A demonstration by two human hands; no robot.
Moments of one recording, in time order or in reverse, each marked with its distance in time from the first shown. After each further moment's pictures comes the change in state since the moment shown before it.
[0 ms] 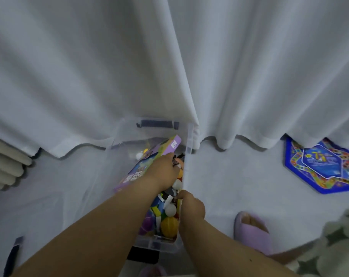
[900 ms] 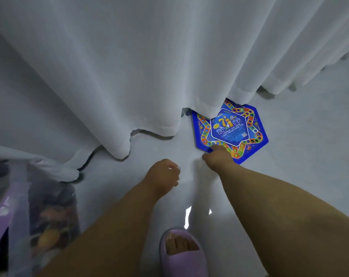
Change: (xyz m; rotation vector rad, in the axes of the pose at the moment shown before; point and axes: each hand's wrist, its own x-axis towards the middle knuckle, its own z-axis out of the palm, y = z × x) left_hand 0.143 0.218 0.214 -0.442 -0.514 -0.024; right_hand 0.255 -0.165 -0.326 -0.736 0.426 -0.188
